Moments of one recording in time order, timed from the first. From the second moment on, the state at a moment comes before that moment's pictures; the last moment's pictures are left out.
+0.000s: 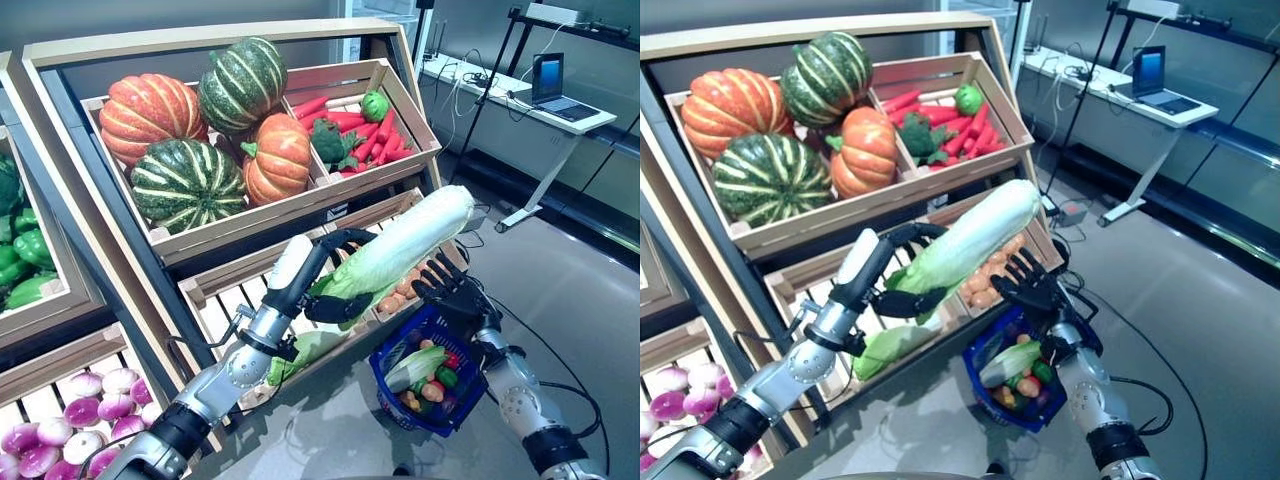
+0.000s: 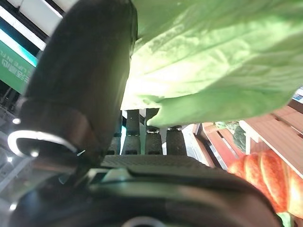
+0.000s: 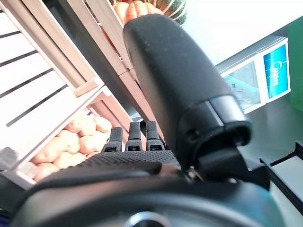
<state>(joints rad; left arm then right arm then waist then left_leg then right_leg) -0.21 0.56 -0.47 0.20 0.24 -0.58 0.39 -0.10 -0.39 0.15 0.40 0.98 -0.08 0.19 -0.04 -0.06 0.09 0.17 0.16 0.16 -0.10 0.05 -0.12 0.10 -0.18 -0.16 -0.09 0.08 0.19</state>
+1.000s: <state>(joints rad) -0.15 0.56 -0.41 0.25 0.33 -0.57 0.45 -0.05 -0.34 0.16 0.22 1.12 -0.07 0.32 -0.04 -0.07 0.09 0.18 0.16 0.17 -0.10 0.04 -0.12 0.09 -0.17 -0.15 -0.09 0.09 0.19</state>
